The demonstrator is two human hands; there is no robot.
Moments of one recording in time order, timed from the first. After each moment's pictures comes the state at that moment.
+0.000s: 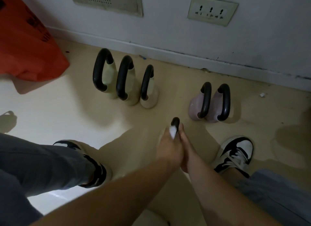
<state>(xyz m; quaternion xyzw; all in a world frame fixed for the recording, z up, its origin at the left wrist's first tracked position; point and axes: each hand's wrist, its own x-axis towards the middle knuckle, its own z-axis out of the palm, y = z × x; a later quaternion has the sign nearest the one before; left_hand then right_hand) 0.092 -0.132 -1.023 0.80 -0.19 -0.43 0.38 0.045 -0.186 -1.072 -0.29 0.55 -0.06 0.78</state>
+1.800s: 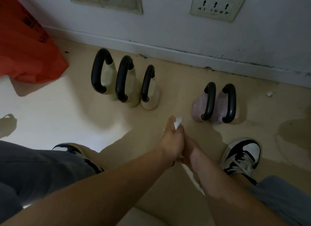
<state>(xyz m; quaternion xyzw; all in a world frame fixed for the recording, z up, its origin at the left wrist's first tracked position) 0.118 -0.169 -1.004 0.74 -0.09 -0.53 0.41 0.043 -0.215 -1.095 -0.28 0.61 0.03 0.74</state>
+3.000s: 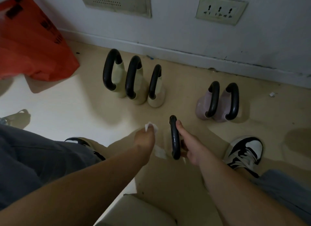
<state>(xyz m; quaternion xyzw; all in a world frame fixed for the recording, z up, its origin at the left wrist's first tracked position) 0.169 -0.108 -1.006 0.81 0.06 -0.46 0.37 0.046 -0.202 -1.062 -0.34 0.58 0.06 0.73</state>
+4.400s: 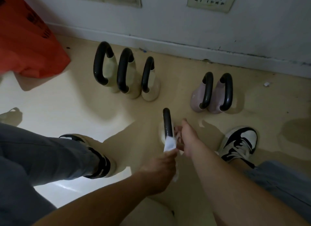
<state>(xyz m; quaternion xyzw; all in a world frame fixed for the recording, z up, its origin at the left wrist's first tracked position) 0.105 -0.040 -1.083 0.61 -0.74 -0.27 -0.10 0.043 -0.205 -1.084 -0.26 0.66 0.01 0.71</state>
